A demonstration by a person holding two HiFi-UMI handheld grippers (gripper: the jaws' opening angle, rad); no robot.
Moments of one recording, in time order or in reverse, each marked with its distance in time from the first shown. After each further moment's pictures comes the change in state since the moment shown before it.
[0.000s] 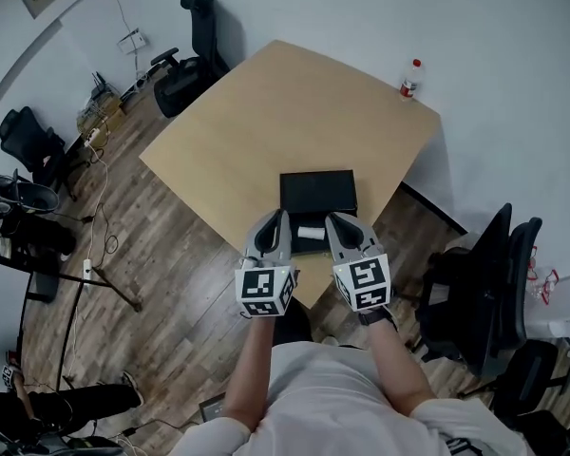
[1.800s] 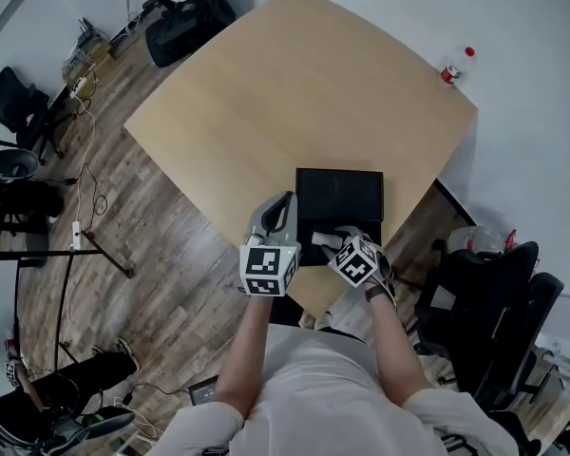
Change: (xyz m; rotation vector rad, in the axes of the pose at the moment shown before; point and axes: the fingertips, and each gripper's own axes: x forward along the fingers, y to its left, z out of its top) left arm 0.116 0.091 -0.092 -0.070 0.214 -0.021; right arm 0.131 0.027 -0.256 -0.226 0.767 0.508
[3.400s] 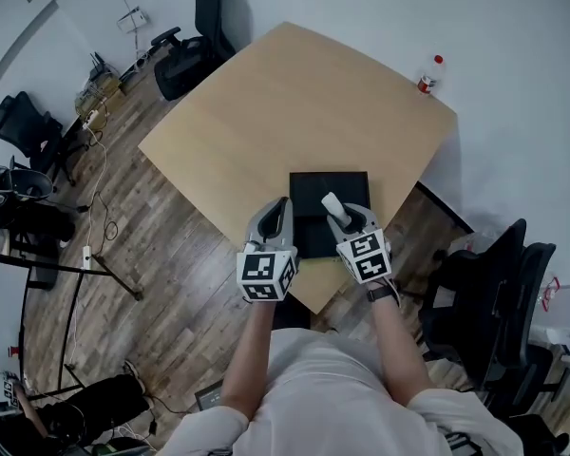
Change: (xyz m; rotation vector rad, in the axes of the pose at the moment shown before) left arm -0.066 -0.047 0.046 0.002 -0.148 0.004; right arm -0.156 -0.033 0.073 0.218 -0.476 -0.388
